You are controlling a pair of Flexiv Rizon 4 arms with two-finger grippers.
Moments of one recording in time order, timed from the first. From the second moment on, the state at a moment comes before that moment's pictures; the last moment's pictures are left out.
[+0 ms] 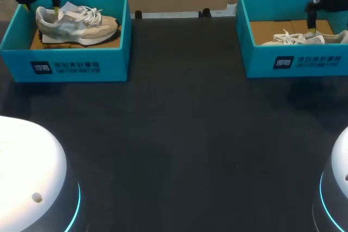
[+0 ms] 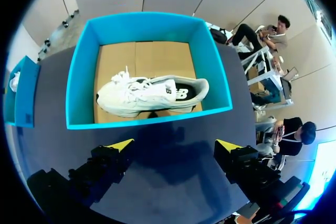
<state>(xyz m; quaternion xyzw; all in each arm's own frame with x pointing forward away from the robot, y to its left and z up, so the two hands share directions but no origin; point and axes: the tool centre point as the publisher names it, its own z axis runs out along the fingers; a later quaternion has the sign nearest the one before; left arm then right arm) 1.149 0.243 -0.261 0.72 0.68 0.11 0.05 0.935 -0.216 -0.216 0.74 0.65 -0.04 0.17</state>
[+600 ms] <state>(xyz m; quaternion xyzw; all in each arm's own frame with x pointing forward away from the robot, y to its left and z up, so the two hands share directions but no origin) 1.192 0.271 -0.278 0.70 0.70 0.13 0.04 0.935 -0.216 -0.216 0.74 0.65 -0.04 0.17</state>
